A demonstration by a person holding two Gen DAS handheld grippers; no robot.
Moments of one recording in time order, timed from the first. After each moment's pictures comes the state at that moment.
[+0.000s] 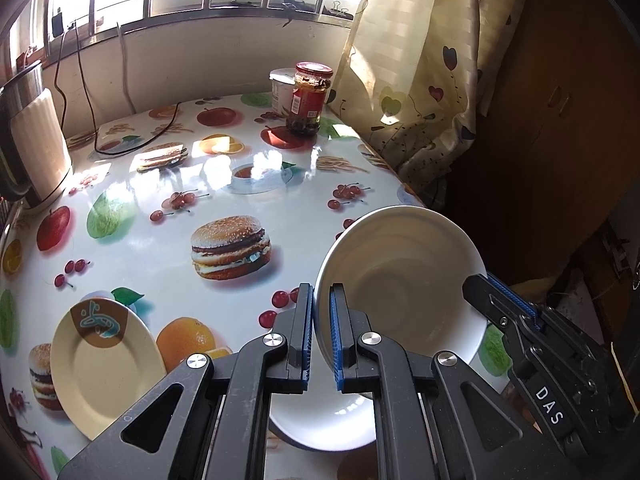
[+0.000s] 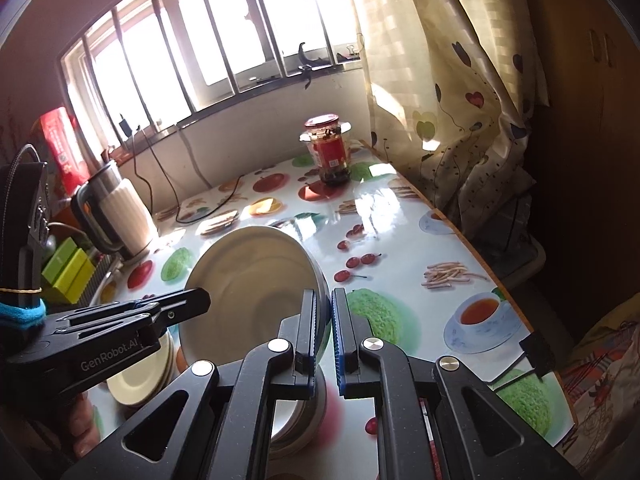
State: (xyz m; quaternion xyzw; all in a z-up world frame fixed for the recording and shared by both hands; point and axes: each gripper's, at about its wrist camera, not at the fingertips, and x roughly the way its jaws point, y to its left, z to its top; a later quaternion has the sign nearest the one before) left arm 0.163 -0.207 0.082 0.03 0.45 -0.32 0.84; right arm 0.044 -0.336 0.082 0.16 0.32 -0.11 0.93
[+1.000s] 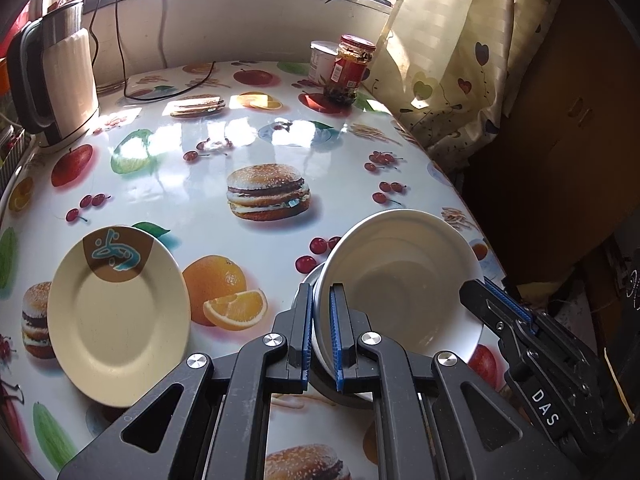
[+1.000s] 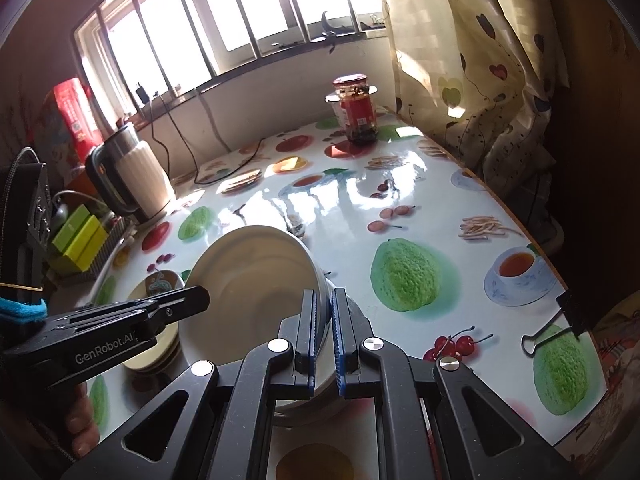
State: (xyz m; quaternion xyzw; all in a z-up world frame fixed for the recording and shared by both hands) left arm 0.152 -0.164 0.048 0.00 0.49 -0.28 0.83; right arm 0.041 -0.304 0.050 0.16 0.36 -0.07 0.92
